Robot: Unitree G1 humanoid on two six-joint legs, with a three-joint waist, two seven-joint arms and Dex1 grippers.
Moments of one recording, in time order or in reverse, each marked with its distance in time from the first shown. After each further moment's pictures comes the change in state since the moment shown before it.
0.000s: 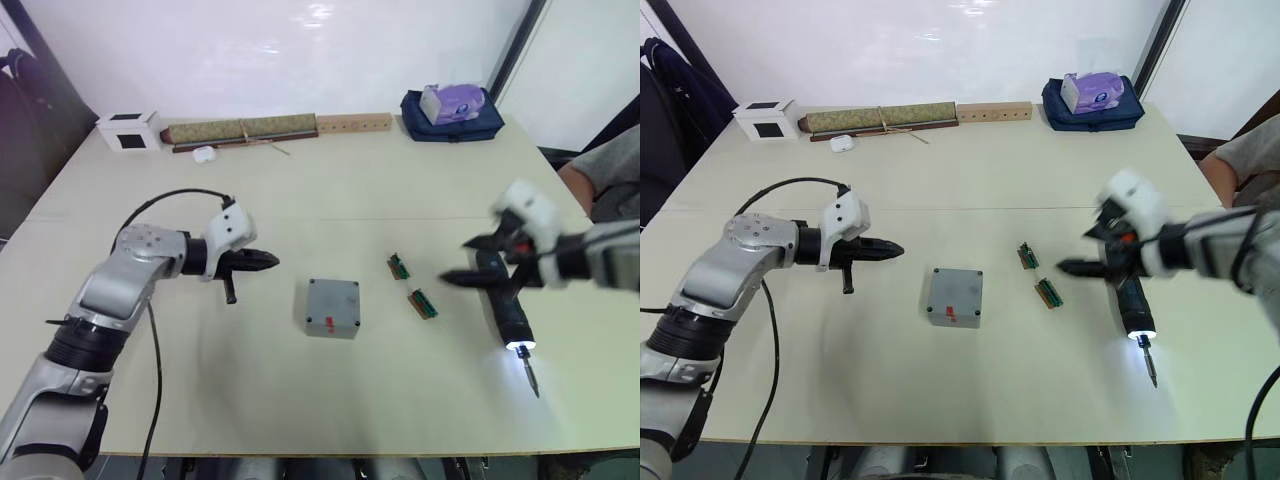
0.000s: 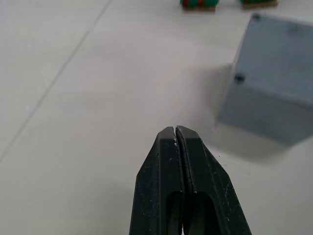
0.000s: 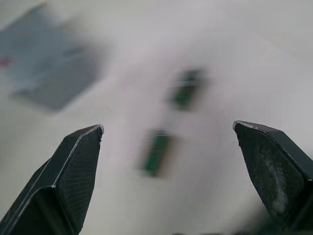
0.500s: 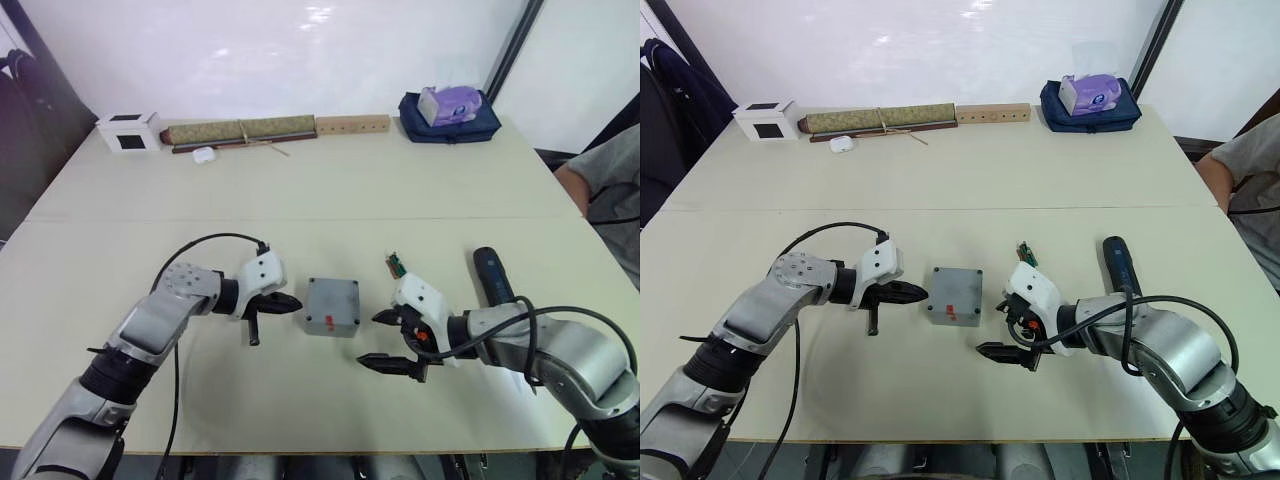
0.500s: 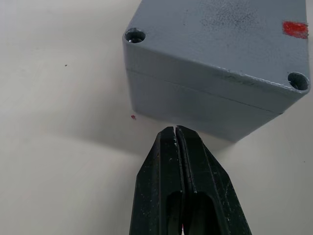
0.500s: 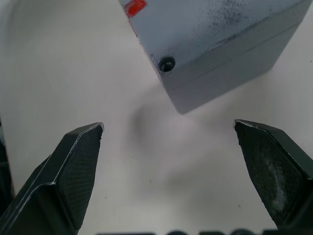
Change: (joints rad) left arm 0.072 -0.120 -0.138 -0.064 0.081 0.015 0.052; right arm 0.146 0.340 0.247 -0.108 -0.102 -0.109 -0.142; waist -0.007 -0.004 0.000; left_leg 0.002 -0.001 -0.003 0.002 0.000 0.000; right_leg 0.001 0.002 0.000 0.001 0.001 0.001
